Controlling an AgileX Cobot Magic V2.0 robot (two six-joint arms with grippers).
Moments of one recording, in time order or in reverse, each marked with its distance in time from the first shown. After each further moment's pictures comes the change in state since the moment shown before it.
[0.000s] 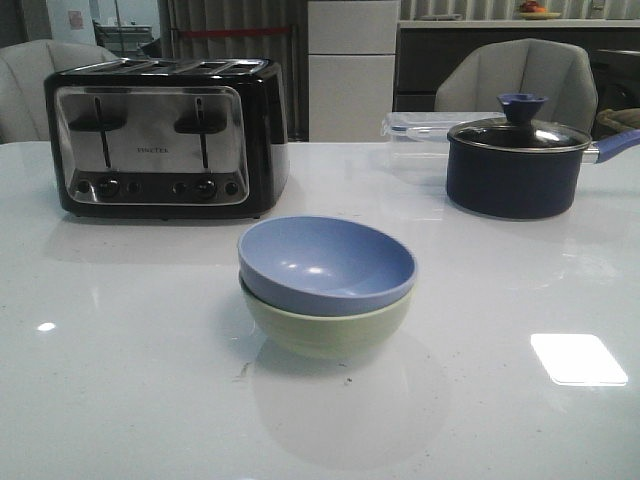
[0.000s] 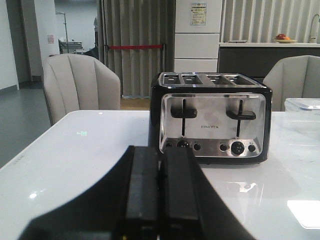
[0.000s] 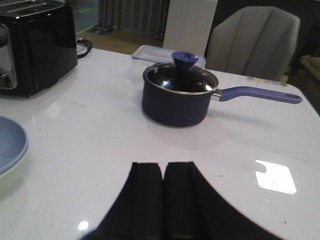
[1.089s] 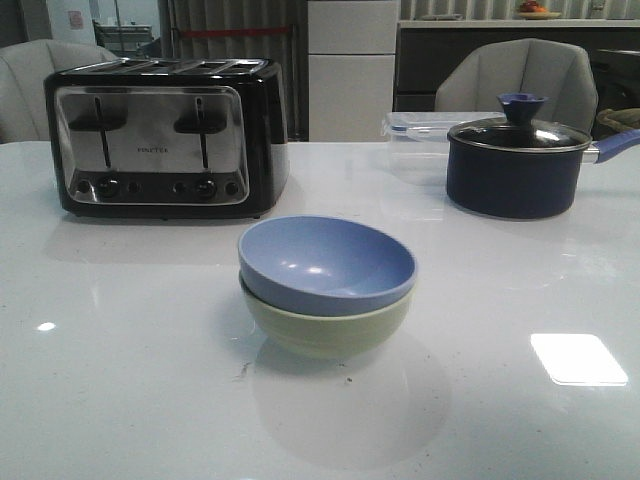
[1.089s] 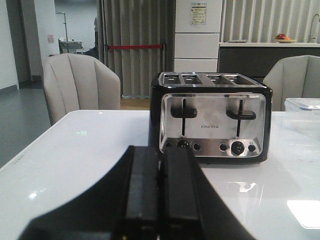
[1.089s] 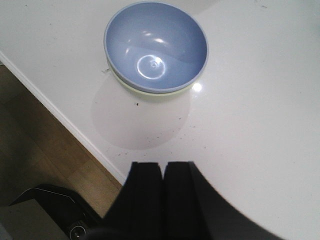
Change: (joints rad) left arm 0.000 0.000 0.000 0.000 0.000 0.000; right arm 0.495 0.602 -0.503 0.011 0.496 0.000
